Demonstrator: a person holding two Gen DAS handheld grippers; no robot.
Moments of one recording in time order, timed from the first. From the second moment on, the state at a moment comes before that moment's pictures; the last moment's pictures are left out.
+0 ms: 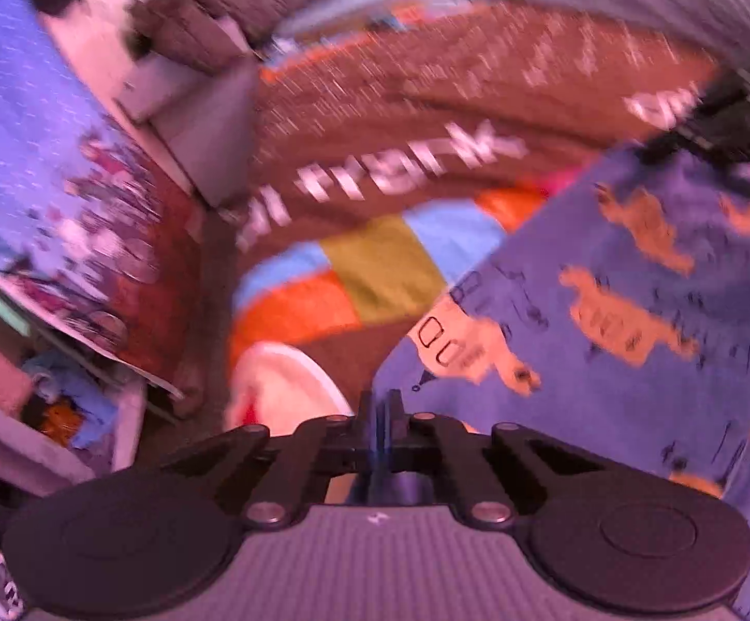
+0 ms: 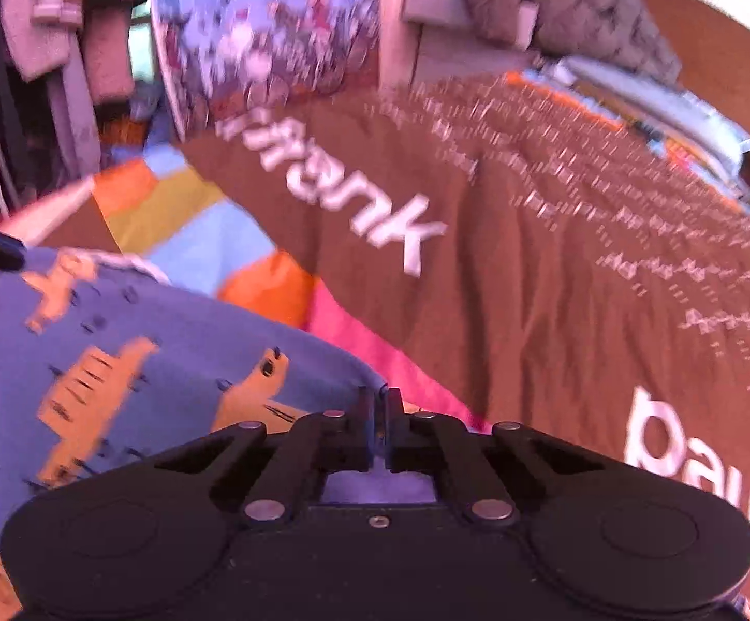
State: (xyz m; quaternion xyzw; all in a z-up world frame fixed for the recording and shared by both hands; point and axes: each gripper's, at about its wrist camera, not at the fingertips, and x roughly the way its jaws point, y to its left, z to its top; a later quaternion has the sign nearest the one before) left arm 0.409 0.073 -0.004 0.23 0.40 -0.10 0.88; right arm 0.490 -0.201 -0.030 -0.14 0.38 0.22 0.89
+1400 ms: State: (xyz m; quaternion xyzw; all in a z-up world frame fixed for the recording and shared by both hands) left arm 0.138 0.045 -0.019 0.30 0.38 -0.20 0.85; right arm 0.129 -0.246 -0.024 -0.11 0.38 0.18 0.90
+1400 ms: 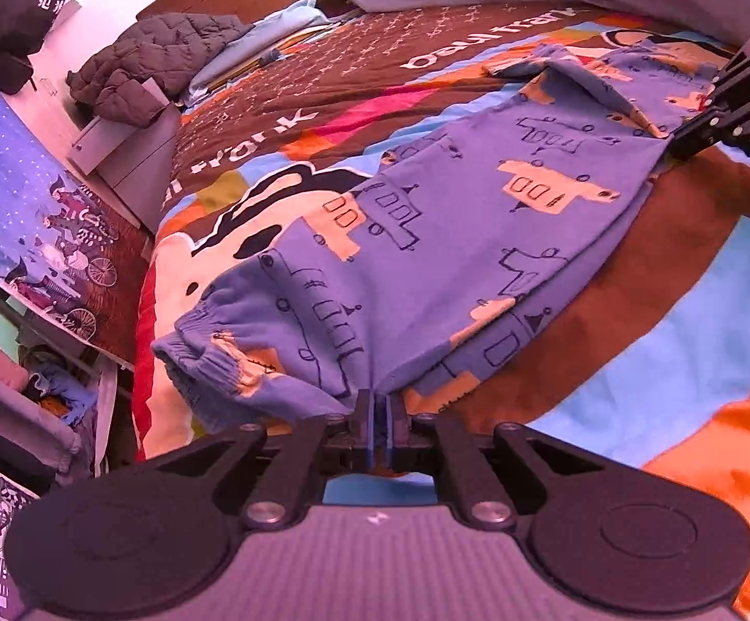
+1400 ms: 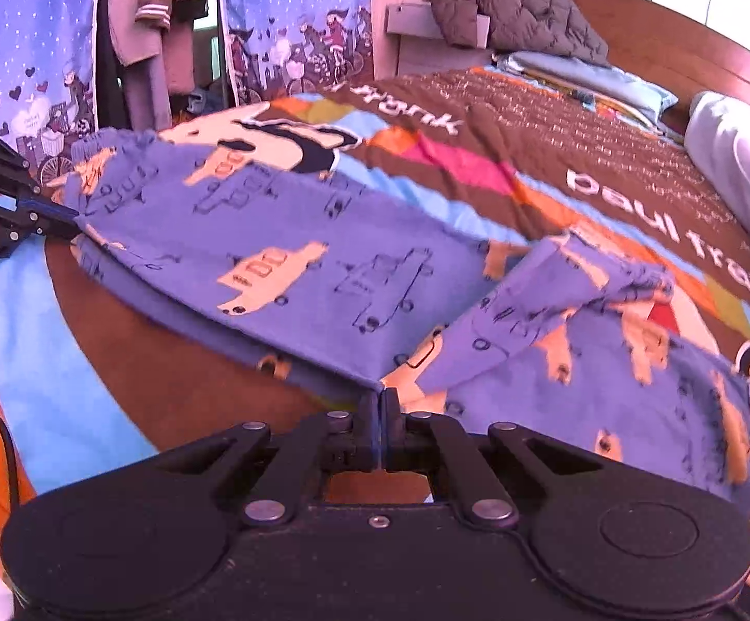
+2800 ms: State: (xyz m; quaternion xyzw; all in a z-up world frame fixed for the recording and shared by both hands) left arm 0.198 -0.098 0.007 -0.05 0.43 -0.16 0.88; right arm 0.093 -0.408 -0.007 0.12 0.34 -0.05 0.93
